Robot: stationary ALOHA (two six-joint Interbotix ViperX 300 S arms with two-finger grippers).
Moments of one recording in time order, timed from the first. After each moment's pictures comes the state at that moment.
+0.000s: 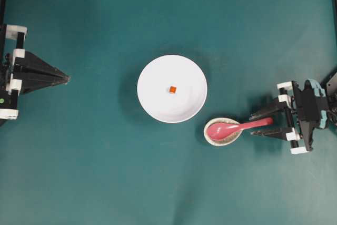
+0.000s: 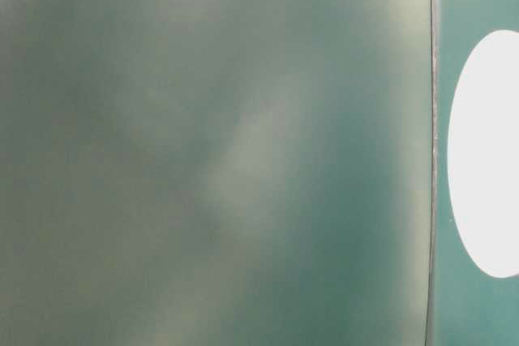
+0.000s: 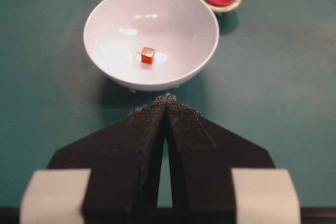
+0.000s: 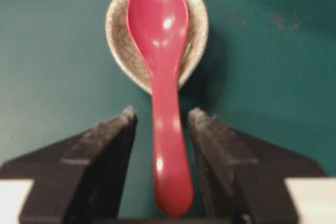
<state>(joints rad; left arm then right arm) 0.00 -0.96 1.16 0.01 0.03 0.01 0.31 0.15 1.43 0.18 -1.23 0.09</state>
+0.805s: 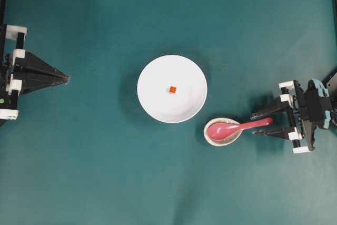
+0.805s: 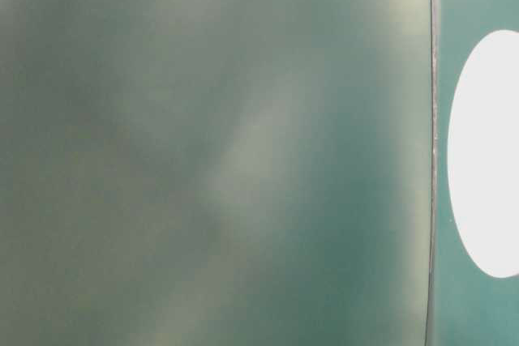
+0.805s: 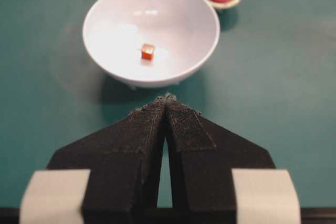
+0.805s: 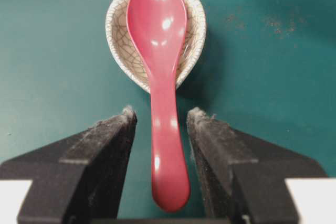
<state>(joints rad) 0.00 -0.96 1.16 0.01 0.04 0.02 0.31 0.15 1.45 0.18 -1.29 0.07</state>
